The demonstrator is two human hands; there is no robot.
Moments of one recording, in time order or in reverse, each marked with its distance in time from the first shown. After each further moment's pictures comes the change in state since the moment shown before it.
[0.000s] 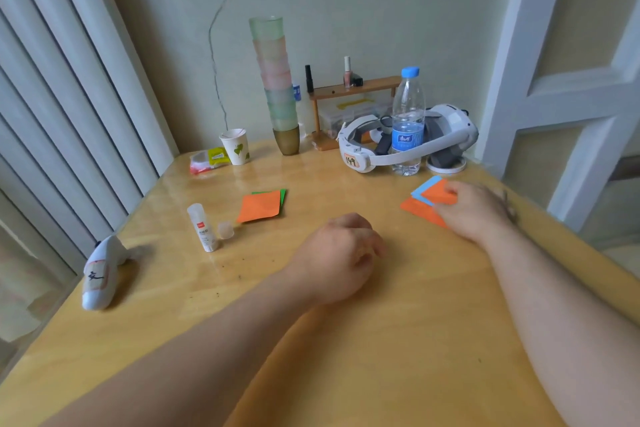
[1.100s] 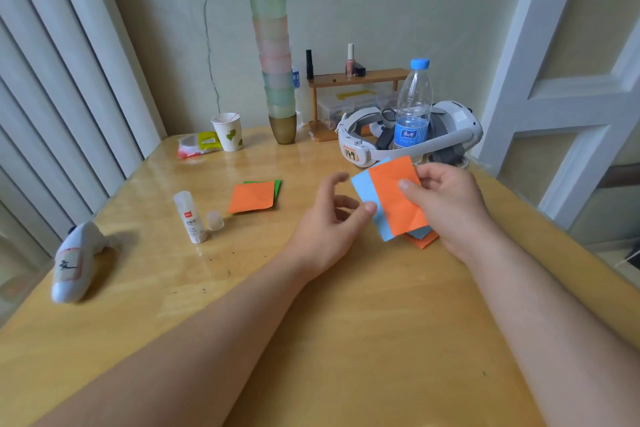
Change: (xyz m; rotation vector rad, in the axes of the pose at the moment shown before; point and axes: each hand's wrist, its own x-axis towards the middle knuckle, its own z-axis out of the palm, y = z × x) left_hand 0.029 -0.029 0.016 -0.739 0.261 -0.330; right_hand -0.048 -0.057 0.003 0.915 -0.029 -0.221
